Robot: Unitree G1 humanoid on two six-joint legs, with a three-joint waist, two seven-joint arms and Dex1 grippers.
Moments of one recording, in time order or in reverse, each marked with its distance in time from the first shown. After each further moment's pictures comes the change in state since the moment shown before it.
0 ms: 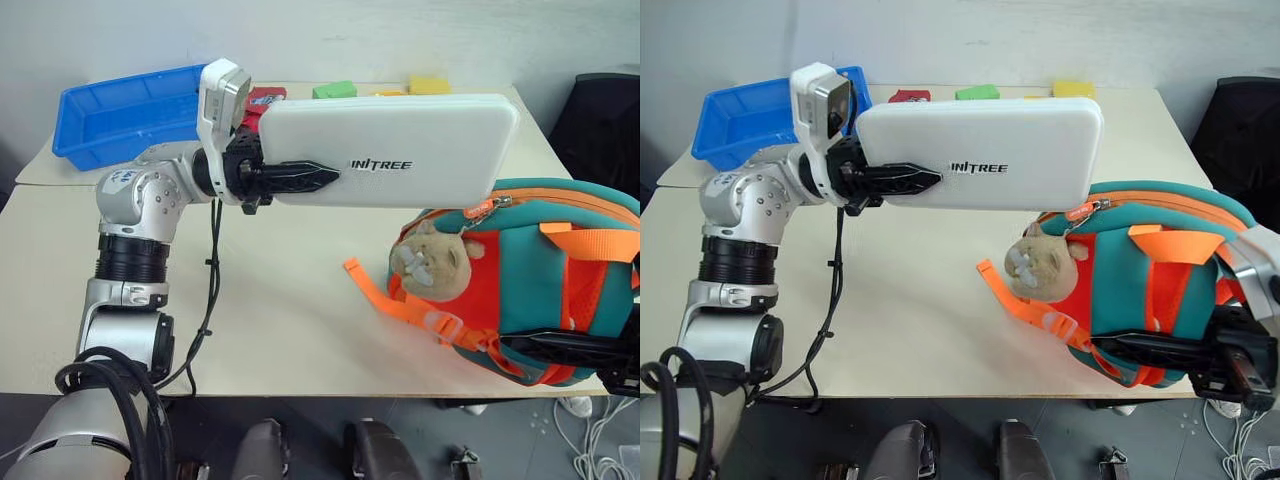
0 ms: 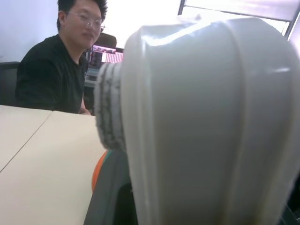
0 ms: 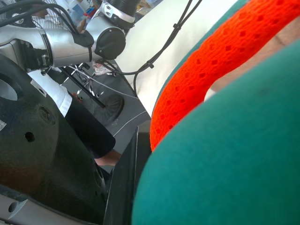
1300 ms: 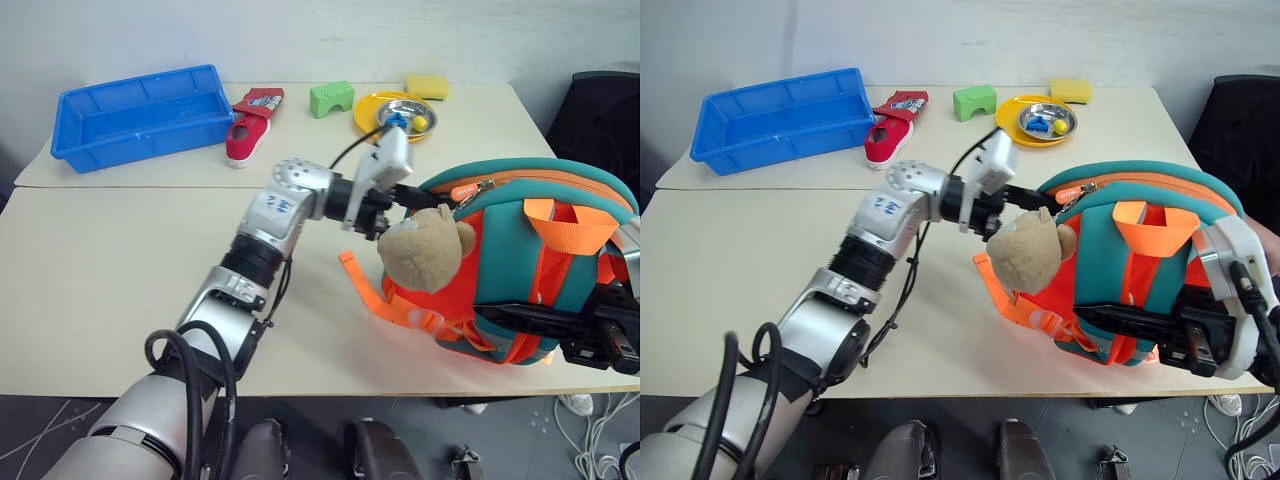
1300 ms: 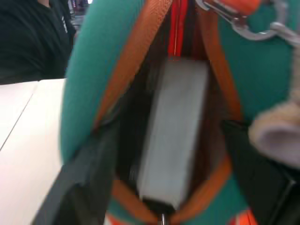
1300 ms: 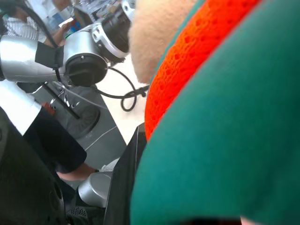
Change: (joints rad) left arm -0.096 -0.355 -0.173 0.204 0.388 -0.289 0.128; right arm -0.071 0.059 0.172 -0.006 -0.107 -0.169 -0.112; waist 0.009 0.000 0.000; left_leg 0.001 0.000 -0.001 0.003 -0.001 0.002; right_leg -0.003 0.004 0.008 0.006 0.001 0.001
